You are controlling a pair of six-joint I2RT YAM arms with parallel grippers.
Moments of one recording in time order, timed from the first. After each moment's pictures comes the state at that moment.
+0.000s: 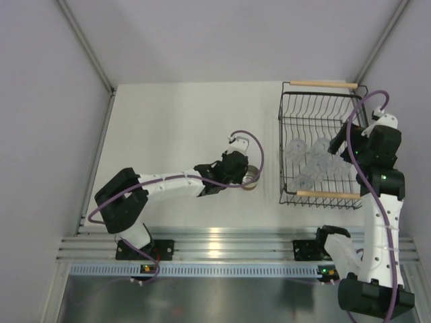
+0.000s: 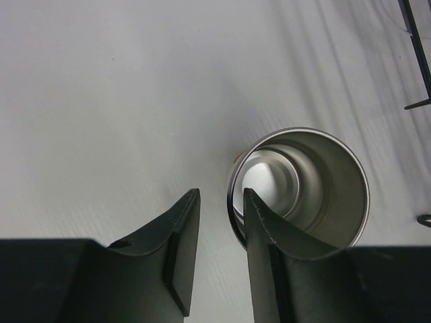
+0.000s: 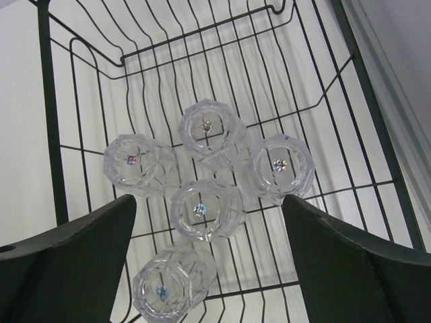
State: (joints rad) left arm -1.02 1.63 0.99 -0.07 -0.42 -0.48; right arm -0.20 0.81 1.00 -0.71 -0.02 0.22
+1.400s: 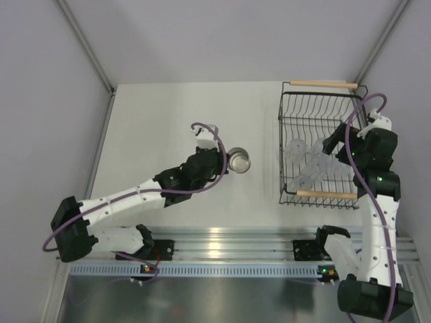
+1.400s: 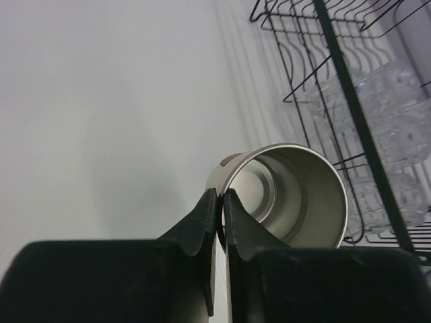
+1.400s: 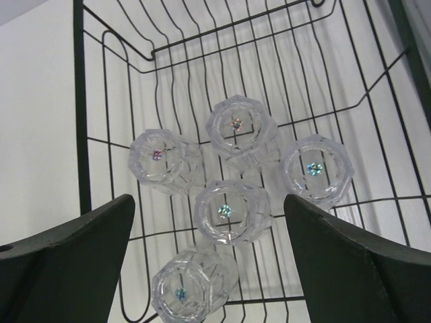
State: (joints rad) left arm -1.02 1.26 0.90 -0.07 -0.51 -0.59; right arm -0.20 0.80 0.94 -0.64 -0.11 0.26
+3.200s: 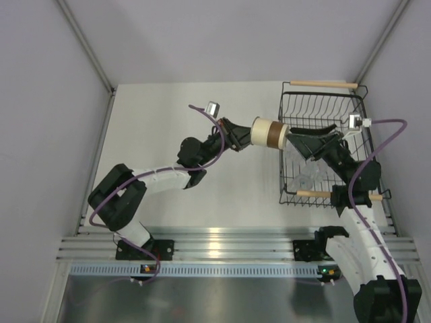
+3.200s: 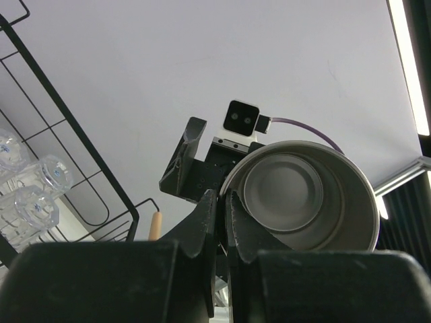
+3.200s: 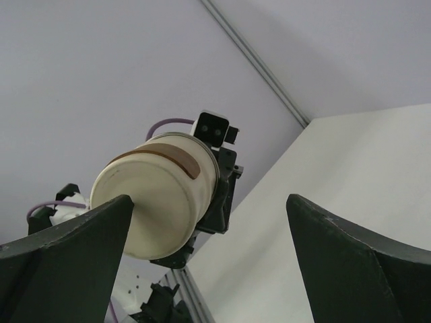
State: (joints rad) left arm -0.78 1.61 0.84 1.26 0.33 -1.40; right arm 0.03 0.72 0.47 0.75 -0.71 1.12
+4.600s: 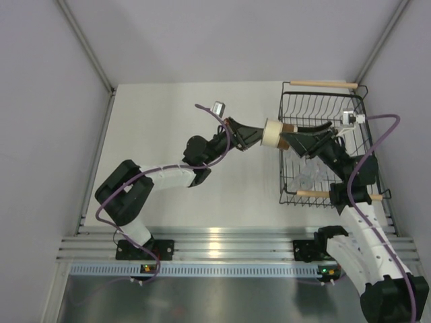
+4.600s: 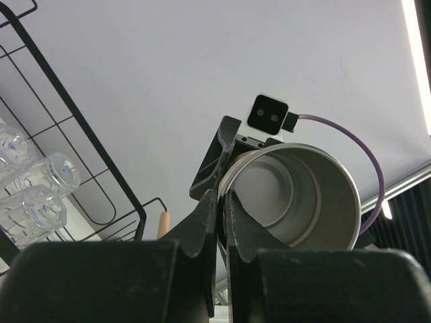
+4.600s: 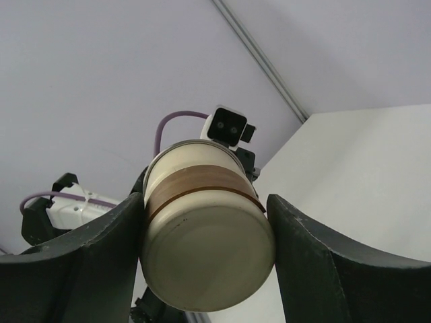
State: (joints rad) left arm -0.79 1.68 0.88 1.26 0.32 -1.40; right arm 0.12 0.74 0.53 0.67 -0.67 1.02
